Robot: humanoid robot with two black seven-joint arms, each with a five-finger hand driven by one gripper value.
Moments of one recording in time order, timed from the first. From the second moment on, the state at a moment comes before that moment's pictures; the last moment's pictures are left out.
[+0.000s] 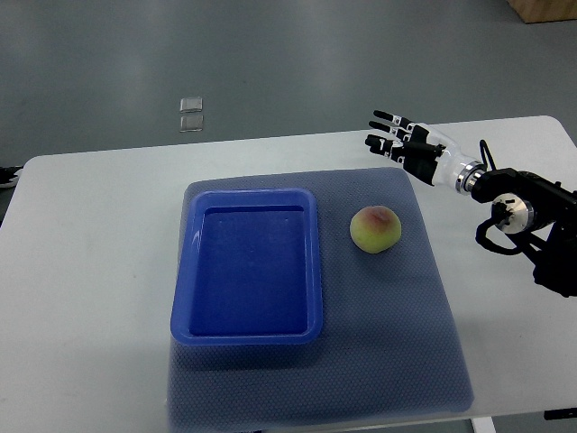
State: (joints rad) left arm 0.04 0.00 -0.05 -0.14 0.01 -0.02 0.14; right arm 0.82 -0.27 0.57 0.61 -0.19 0.36 0.15
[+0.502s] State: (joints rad) left arm 0.04 0.00 -0.04 -0.13 0.01 -0.02 0.14; right arm 0.81 -0.25 0.57 0.61 -0.23 0.35 0.15
